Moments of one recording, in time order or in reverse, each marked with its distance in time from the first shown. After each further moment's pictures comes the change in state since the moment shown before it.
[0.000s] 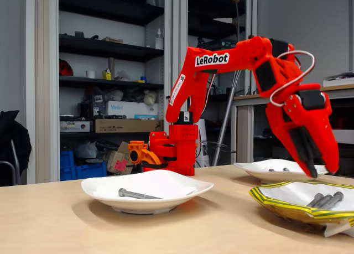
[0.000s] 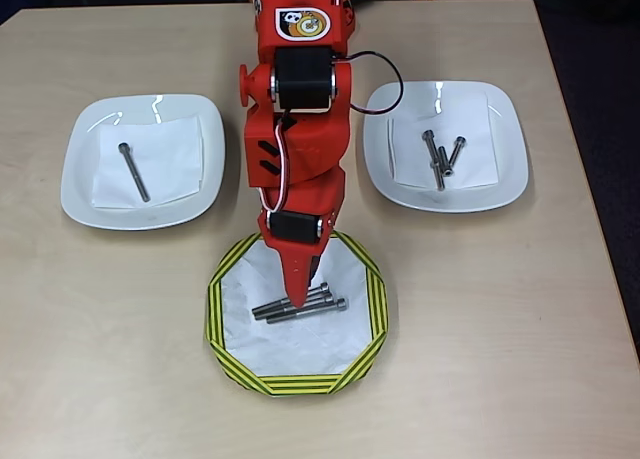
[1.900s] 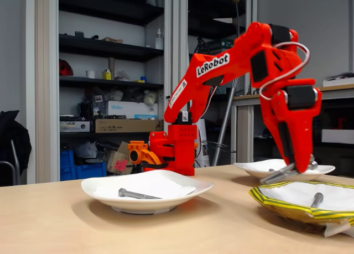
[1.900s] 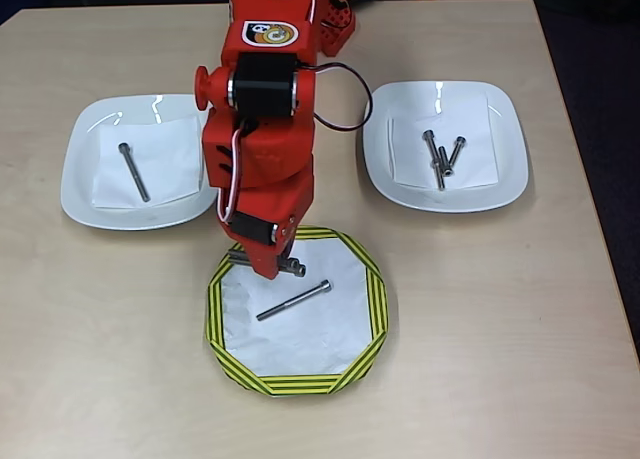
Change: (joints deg) arm 5.7 -13.4 -29.0 23.7 5.3
